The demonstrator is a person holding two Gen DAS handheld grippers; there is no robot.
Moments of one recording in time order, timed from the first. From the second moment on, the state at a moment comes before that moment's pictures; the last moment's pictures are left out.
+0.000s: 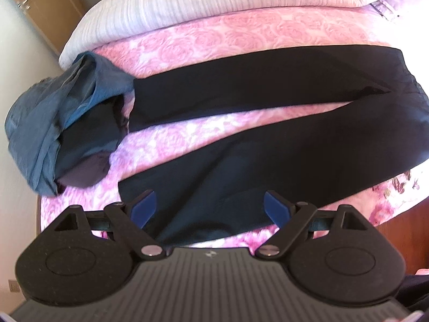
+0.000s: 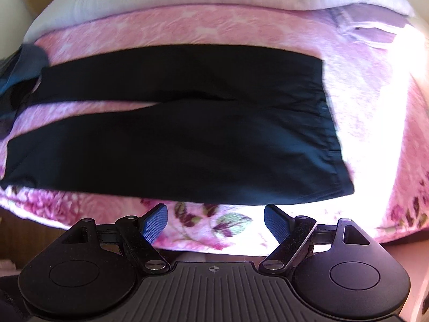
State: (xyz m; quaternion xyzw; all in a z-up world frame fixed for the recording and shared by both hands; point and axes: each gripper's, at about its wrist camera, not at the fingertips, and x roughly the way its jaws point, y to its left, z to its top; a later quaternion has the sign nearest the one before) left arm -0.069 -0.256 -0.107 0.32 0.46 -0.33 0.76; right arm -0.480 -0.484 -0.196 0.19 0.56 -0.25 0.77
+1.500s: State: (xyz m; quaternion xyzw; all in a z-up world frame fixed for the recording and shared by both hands) left arm -0.099 -0.198 -0.215 0.44 0.40 -0.38 0.71; right arm -0.410 -0.416 -0.286 0.06 0.64 -0.13 0.75
